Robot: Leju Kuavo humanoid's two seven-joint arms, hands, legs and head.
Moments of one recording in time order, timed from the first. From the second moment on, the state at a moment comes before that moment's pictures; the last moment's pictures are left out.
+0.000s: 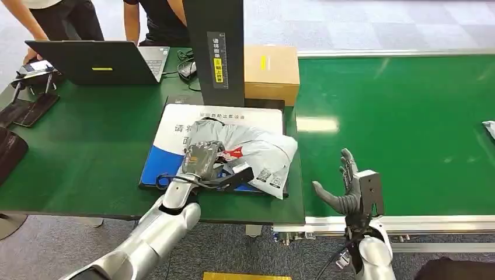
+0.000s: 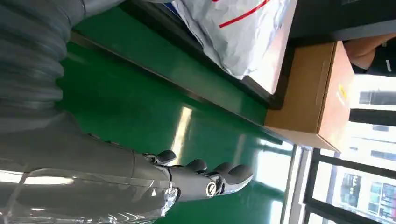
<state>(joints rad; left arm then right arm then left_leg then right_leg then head) -0.51 -0.13 -0.49 -0.74 -1.25 0.41 -0.18 -0.16 0.08 0.04 -1.24 0.20 -0.02 -0.54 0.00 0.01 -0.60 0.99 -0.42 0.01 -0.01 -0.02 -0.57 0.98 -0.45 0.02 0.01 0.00</state>
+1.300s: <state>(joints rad) -0.71 0.14 0.01 -0.49 -1.40 0.59 0.23 -0.11 0.09 0.03 -1.28 0.17 -0.06 -0.52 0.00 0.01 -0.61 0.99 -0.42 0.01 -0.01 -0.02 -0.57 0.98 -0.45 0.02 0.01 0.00</state>
